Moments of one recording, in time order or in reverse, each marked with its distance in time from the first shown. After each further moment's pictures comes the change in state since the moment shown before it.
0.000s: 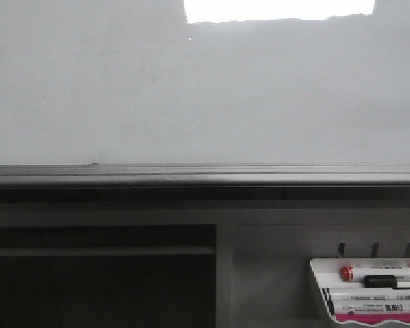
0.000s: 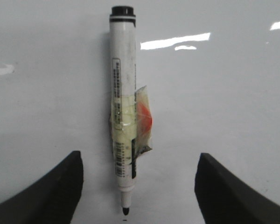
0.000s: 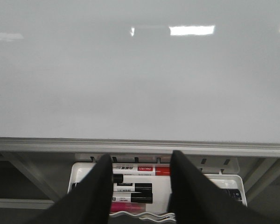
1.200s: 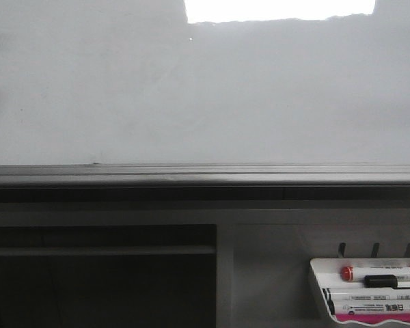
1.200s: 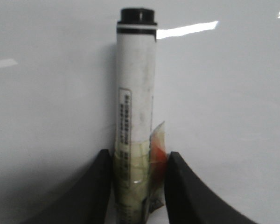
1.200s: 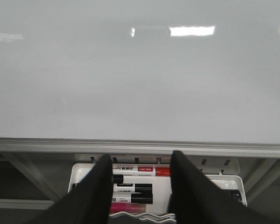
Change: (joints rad) left arm 0.000 0.161 -0.073 0.008 -0.072 0.002; right arm 0.000 0.000 0.000 0.000 0.000 0.000
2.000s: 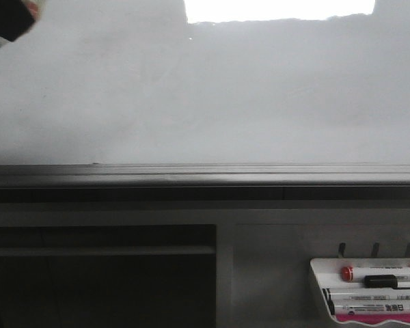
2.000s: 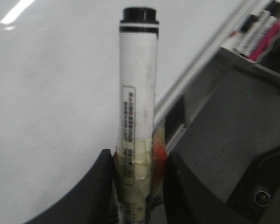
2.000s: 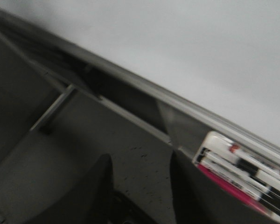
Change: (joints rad) left arm -0.506 -0.154 -0.140 -0.051 0.614 0.348; right arm 0.000 0.359 -0.228 0.704 0.364 -0.754
